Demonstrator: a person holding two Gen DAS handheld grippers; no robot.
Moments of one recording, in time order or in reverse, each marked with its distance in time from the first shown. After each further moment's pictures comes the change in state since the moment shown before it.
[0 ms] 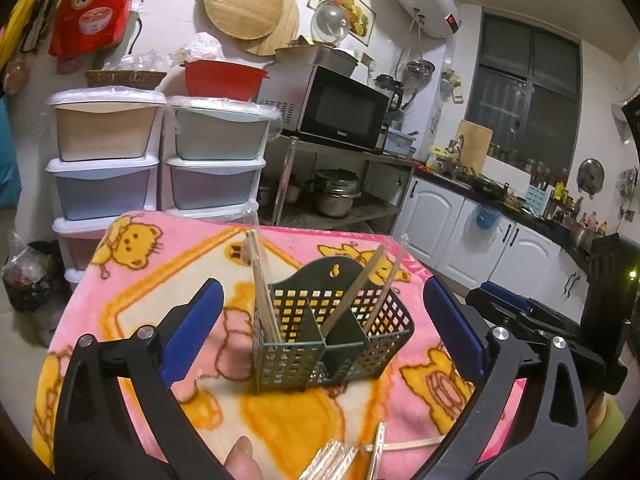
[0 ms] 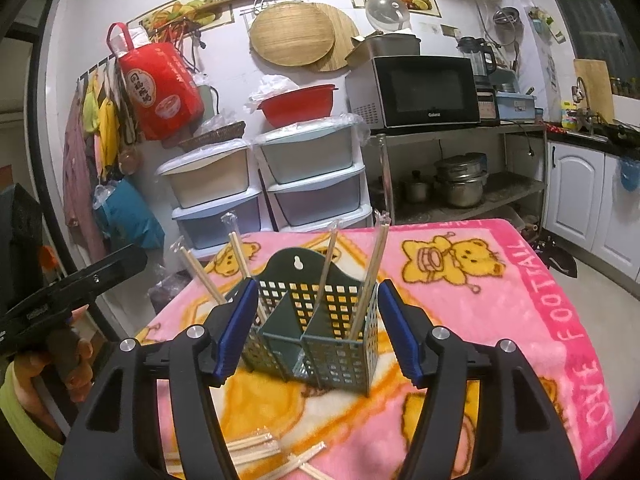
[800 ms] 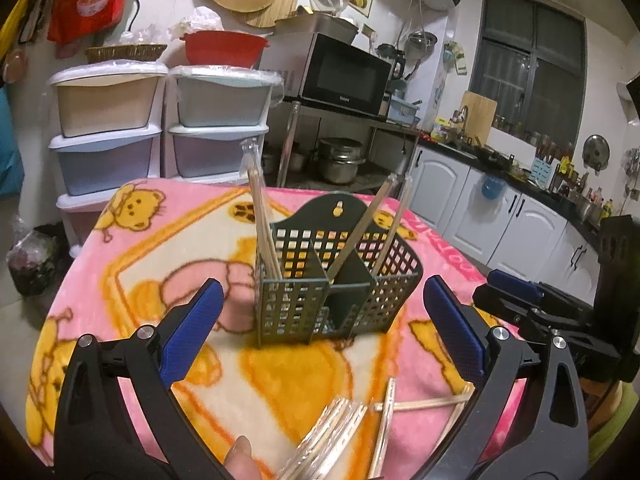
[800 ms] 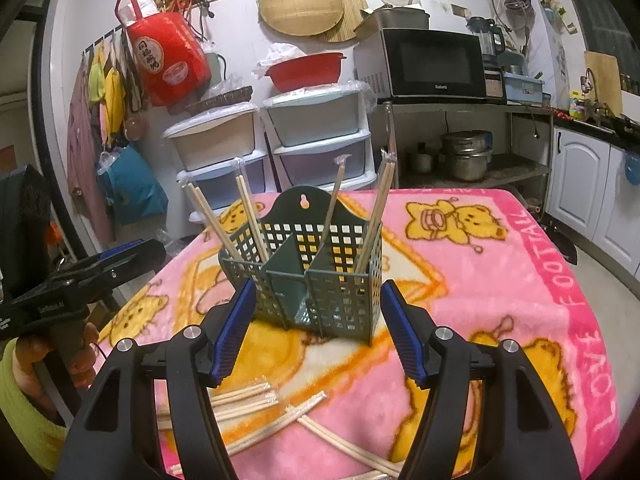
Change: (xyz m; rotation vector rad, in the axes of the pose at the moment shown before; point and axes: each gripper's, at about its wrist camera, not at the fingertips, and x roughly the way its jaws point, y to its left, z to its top) left arm 0.005 -0.002 -0.041 0.018 0.099 0.026; right arm -0.004 0.005 -0.037 -0.026 0.102 0.009
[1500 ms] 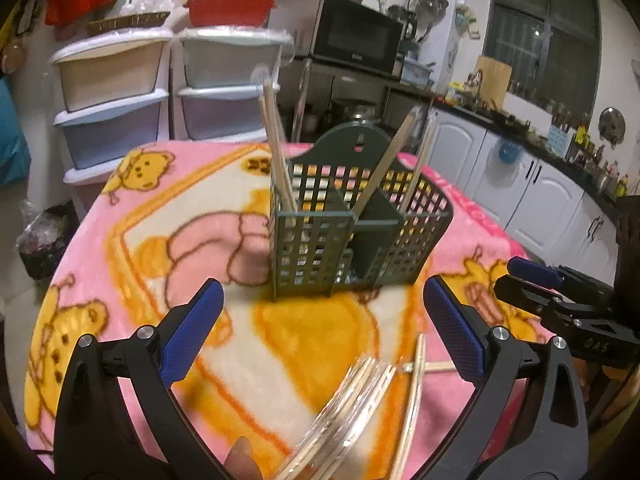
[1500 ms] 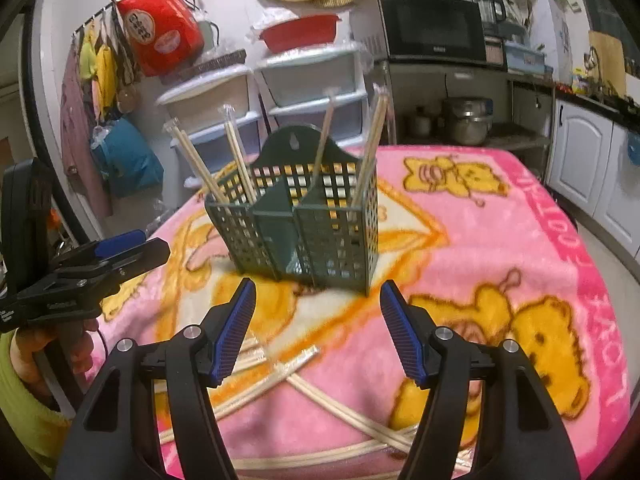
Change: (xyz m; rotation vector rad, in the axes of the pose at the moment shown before) left arm 0.023 0.006 -0.032 0.023 0.137 0.061; right arm 0.017 -0.010 -0.033 0.019 0.132 0.002
